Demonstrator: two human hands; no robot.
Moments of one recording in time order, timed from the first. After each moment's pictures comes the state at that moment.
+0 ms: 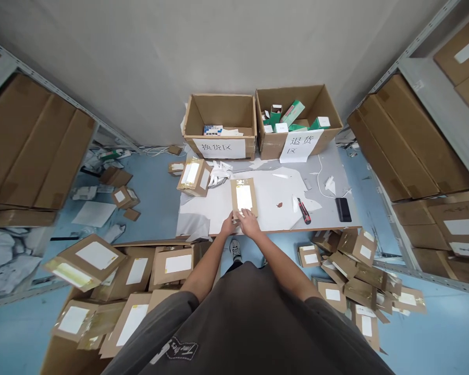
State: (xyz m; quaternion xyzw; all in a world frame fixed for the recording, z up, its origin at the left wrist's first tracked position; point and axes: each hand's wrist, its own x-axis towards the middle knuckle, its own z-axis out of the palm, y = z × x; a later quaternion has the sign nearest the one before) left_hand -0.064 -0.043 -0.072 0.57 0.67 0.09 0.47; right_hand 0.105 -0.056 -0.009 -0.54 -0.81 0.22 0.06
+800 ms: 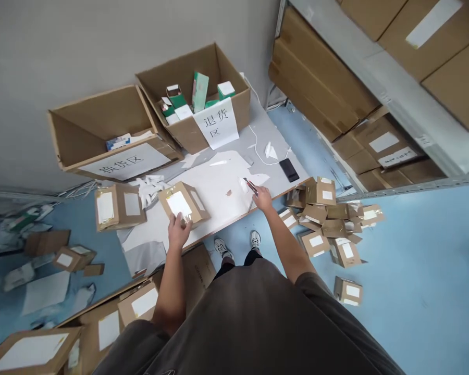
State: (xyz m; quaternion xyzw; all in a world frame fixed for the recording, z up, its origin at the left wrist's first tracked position) left_hand -0.027 -0.011 -0.024 0.69 0.67 0.08 0.26; right_hand 0.413 -0.083 -0.055 -0.80 -0.54 0.21 0.13
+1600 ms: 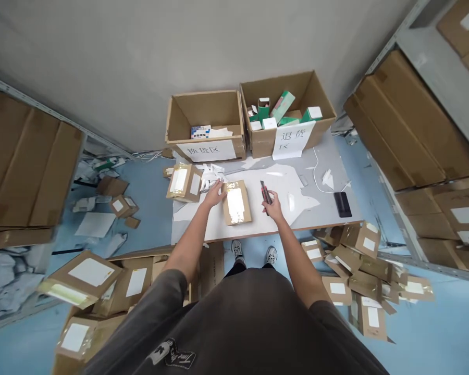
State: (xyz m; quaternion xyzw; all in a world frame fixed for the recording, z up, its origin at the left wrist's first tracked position) left_hand -0.084 0.132 -0.008 0.73 0.59 0.09 0.33; right_hand 0.245 0.018 -0.016 -0.67 -0.41 0.49 0.38
